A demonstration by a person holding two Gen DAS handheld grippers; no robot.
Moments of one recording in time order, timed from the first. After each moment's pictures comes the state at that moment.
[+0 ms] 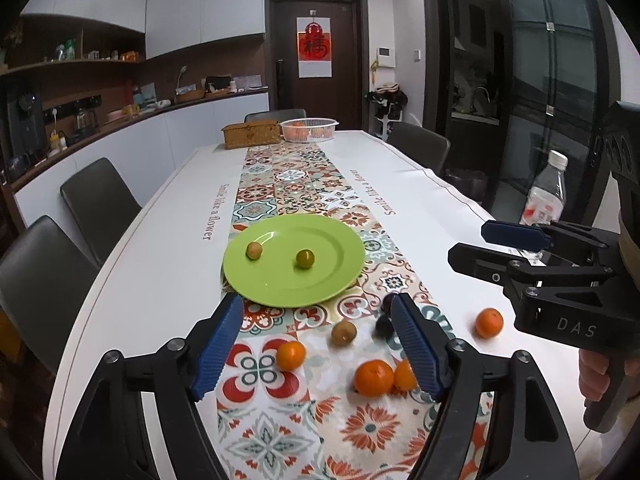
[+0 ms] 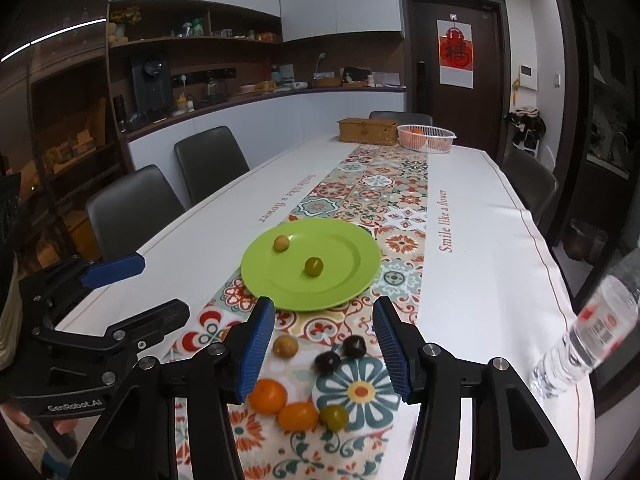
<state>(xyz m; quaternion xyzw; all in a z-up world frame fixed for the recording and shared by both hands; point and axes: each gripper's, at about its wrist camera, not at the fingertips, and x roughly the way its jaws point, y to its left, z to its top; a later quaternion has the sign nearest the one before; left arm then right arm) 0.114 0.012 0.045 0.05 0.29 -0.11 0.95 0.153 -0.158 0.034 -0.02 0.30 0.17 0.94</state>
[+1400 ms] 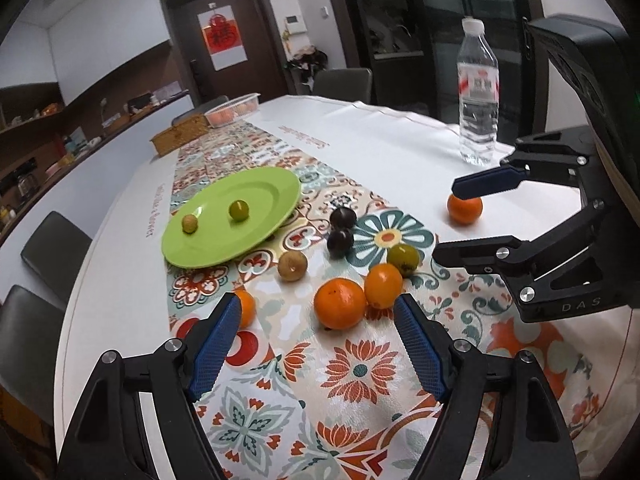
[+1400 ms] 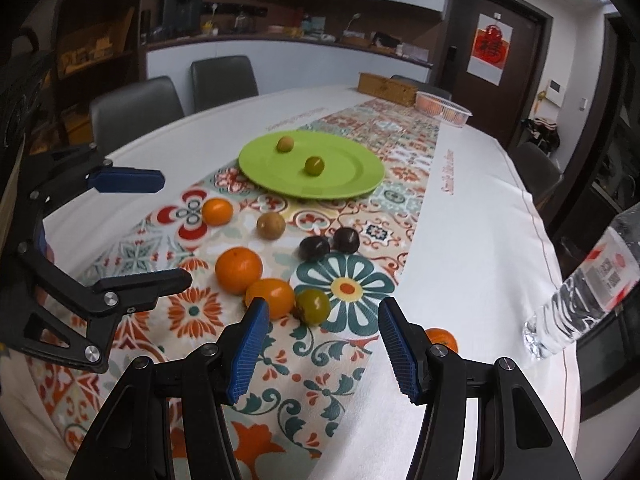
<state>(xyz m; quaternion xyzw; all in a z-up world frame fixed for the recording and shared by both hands) 0.098 -0.022 -0.034 0.20 0.32 -0.21 0.90 0.116 -0.160 -0.046 -0.15 0.35 0.17 0.91</state>
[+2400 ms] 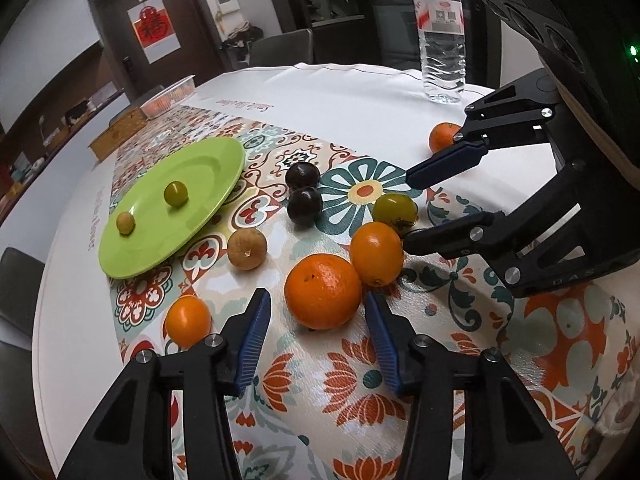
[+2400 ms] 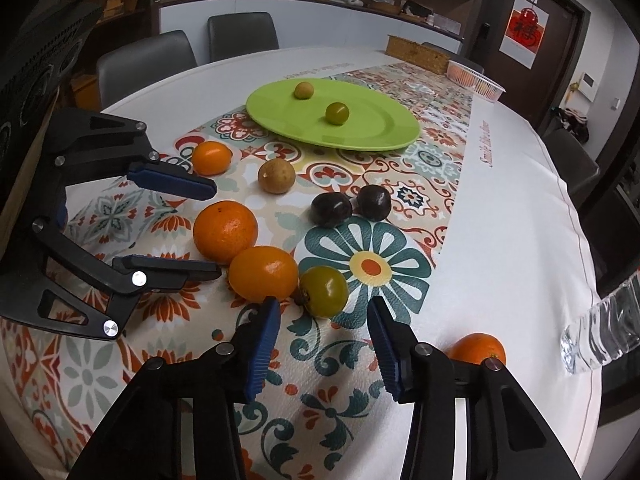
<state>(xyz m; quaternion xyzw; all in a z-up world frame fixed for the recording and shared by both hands) 0.135 -0.034 -0.079 0.26 0.36 -0.30 0.85 0.149 -0.146 -0.090 -0.18 0.41 0.20 0.87</state>
